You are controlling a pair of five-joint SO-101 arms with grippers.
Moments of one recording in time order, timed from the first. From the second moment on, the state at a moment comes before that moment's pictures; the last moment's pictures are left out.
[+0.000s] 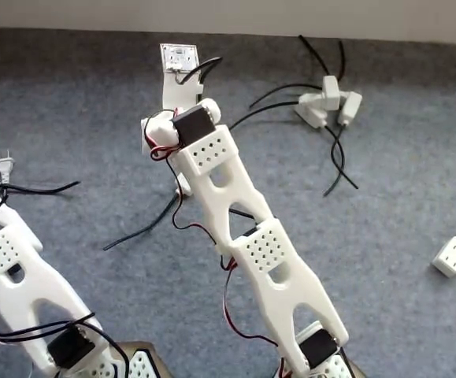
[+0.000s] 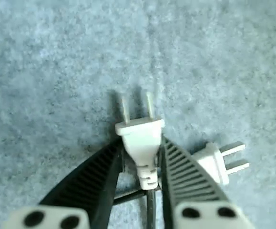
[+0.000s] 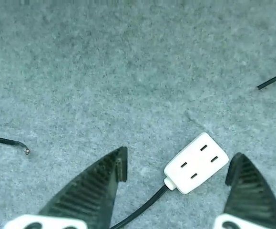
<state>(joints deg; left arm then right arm) -47.9 81.3 -95.3 97.5 43.6 -38.7 61.9 -94.6 97.8 -29.8</state>
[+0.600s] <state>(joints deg) -30.3 66.9 -90.5 100.8 3.3 -28.9 46.2 -94.6 98.1 -29.8</state>
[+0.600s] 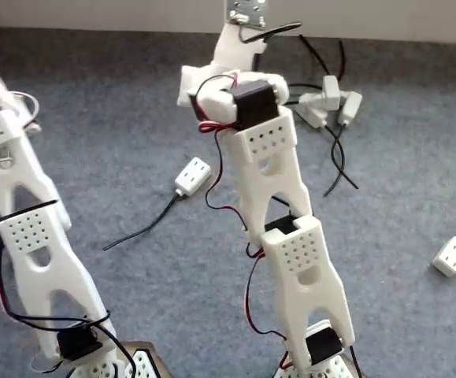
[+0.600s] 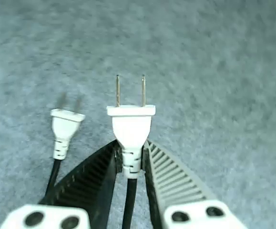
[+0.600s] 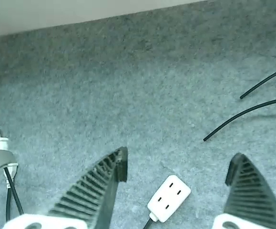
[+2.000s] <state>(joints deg) -19.9 47.3 -43.4 96.4 -25.6 -23.5 41.9 -94.7 98.1 -29.8</state>
